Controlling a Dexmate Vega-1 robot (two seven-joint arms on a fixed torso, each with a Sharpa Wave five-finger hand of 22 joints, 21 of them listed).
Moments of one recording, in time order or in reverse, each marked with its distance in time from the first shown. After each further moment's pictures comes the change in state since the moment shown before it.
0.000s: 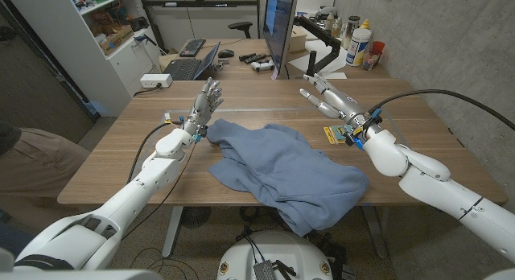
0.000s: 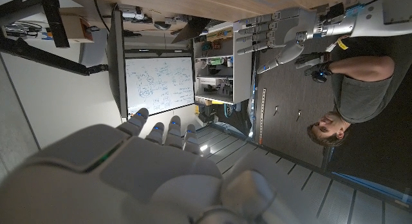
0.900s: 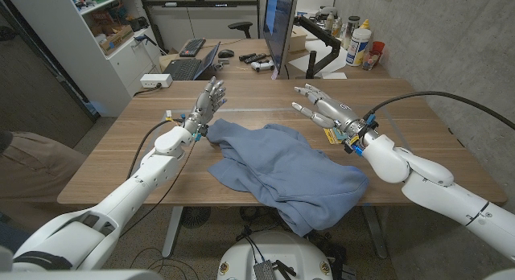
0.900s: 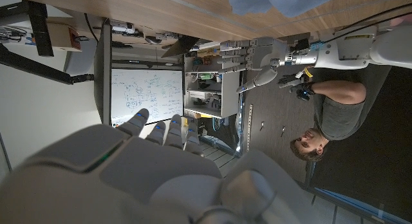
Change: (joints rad) left arm -0.017 0.014 0.012 0.003 -0.001 0.016 -0.059; left_hand 0.000 0.000 0.000 0.000 0.000 0.000 0.000 0.000 0.000 0.000 0.000 0.000 0.000 -0.003 -0.003 0.000 0.000 0.000 0.000 0.000 0.000; right arm -0.043 -0.034 -0.001 -0.060 -0.042 -0.019 0.057; right_hand 0.008 0.000 0.023 0.003 0.007 0.020 -0.012 0.008 0.002 0.036 -0.024 0.014 0.000 0.017 -0.016 0.004 0.000 -0.001 -0.009 0.000 0.000
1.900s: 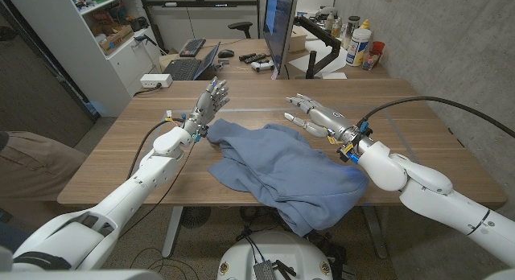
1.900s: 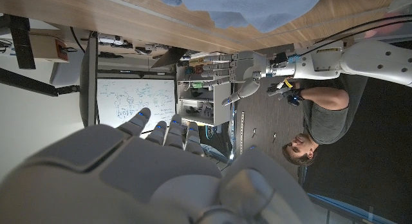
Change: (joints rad) left arm -0.005 0.001 0.002 0.022 -0.007 -0.045 -0.058; left_hand 0.000 0.000 -0.003 -0.003 0.000 0.000 0.000 0.000 0.000 0.000 0.000 0.000 0.000 -0.009 -0.002 0.000 0.000 0.000 0.000 0.000 0.000; right arm -0.030 -0.003 -0.021 -0.053 -0.021 -0.022 0.043; right_hand 0.033 0.014 0.097 0.016 0.015 0.020 -0.009 0.000 0.000 0.007 -0.004 0.000 0.000 0.011 -0.010 0.000 0.000 0.013 -0.012 0.008 0.000
